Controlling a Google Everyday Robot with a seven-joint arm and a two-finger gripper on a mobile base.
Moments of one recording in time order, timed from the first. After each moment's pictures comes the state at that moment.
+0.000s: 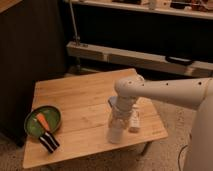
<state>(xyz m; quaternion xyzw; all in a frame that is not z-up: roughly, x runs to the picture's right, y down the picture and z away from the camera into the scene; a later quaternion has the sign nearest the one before) 0.045 0.171 0.725 -0.34 0.26 0.67 0.60</state>
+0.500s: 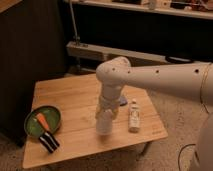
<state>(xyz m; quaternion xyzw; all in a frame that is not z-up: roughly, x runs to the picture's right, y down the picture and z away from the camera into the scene) -0.016 0.088 0.640 -0.29 0.23 0.64 0.67</state>
